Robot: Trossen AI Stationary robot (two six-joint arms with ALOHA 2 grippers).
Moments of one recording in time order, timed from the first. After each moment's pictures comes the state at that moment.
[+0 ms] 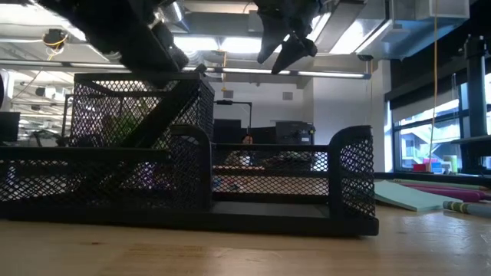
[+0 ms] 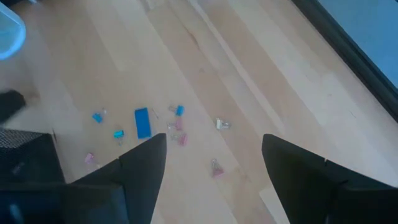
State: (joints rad) left arm -0.36 1.45 0.77 0.02 0.04 -0.23; right arm -0.13 1.72 1.66 -0.91 0.17 0.38
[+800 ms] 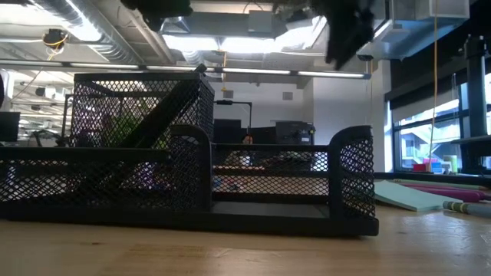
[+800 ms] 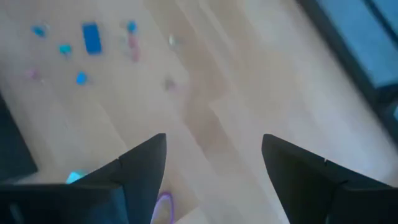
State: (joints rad) left arm -0.08 0.95 0.79 -0.20 -0.13 -0.02; right arm 0.01 1.44 1.39 -1.14 0.32 0.51
